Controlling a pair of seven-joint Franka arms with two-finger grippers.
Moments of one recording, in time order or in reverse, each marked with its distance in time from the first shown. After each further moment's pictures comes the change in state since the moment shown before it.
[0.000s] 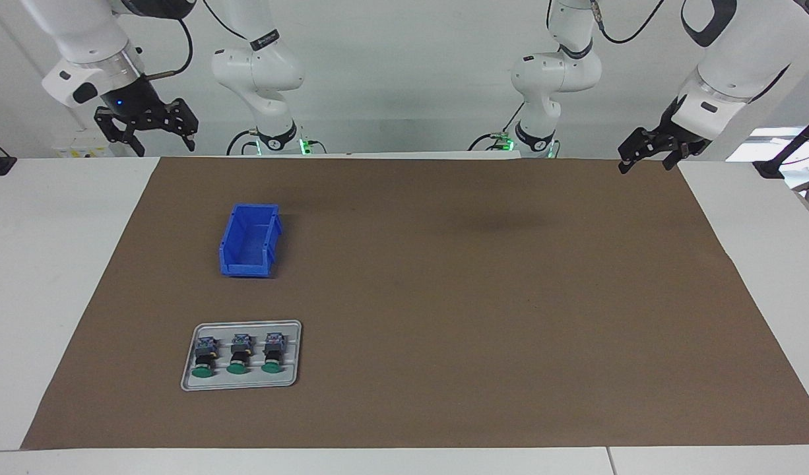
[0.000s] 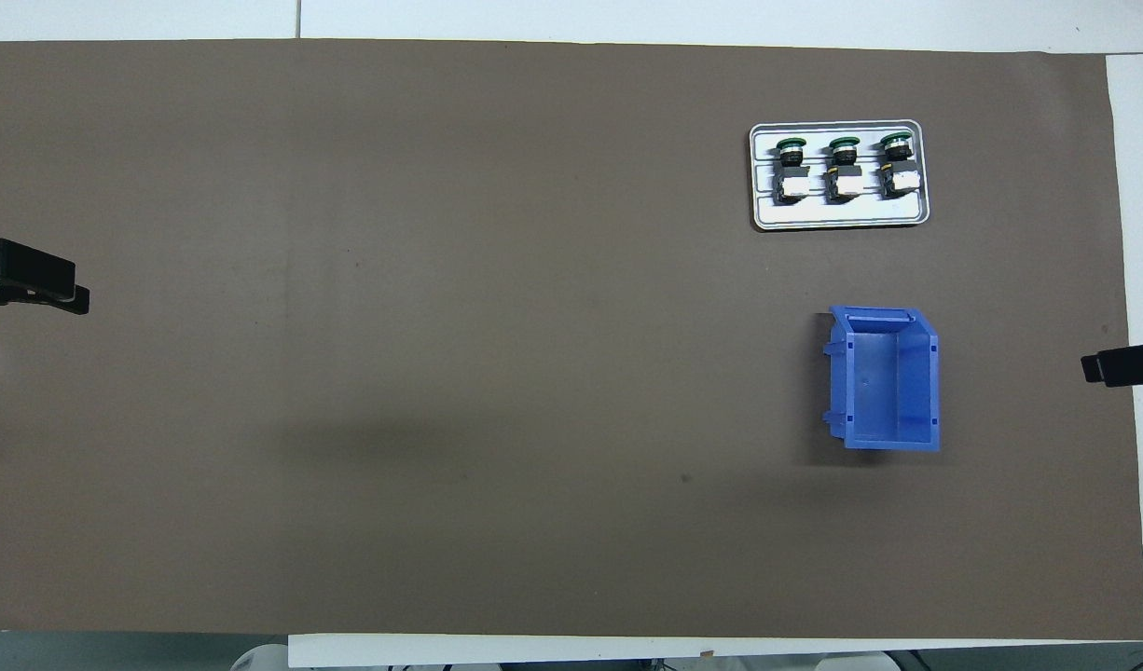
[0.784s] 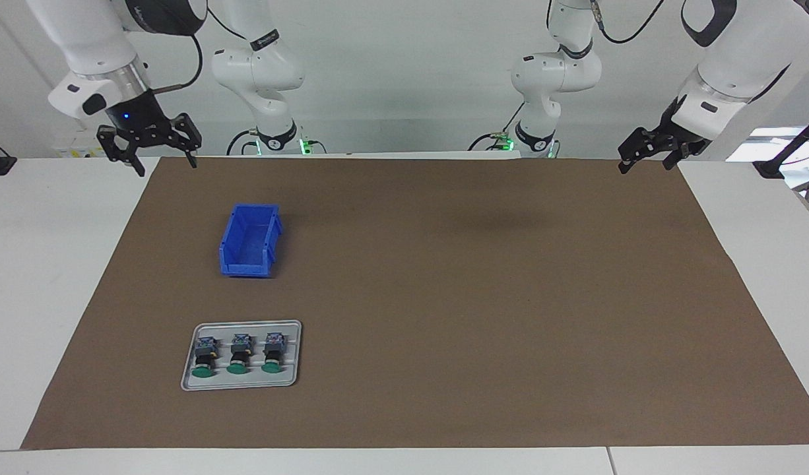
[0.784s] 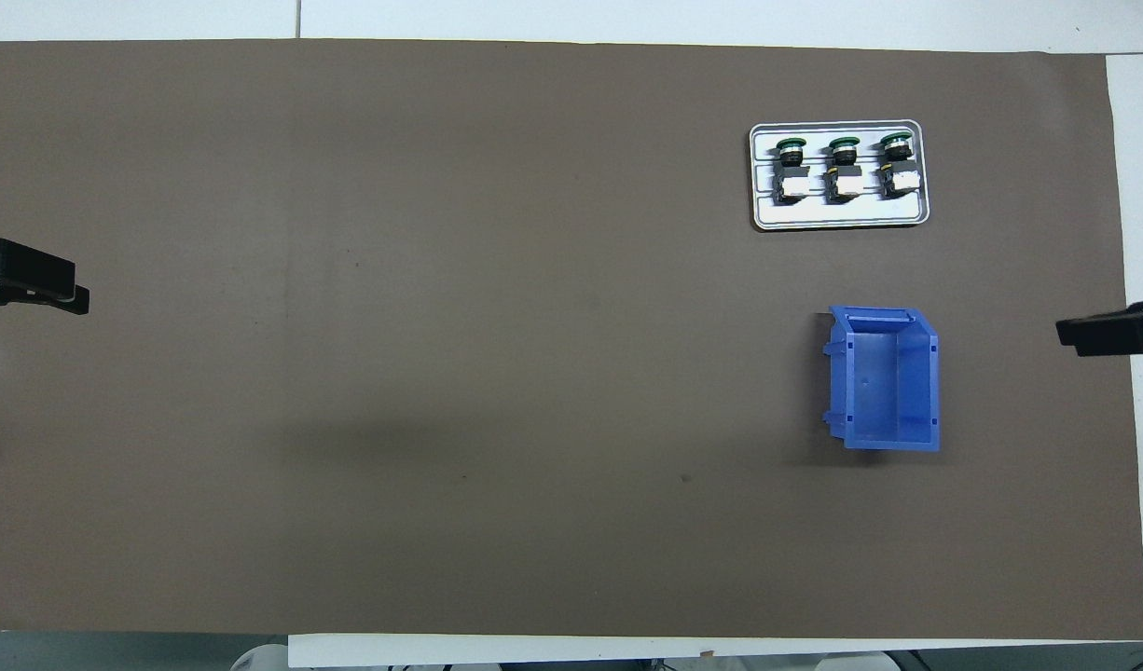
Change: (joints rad) left arm 0.000 0.000 0.000 0.000 0.000 0.000 0.000; right arm 0.031 0.043 0.011 -0.082 0.005 0.264 -0.088
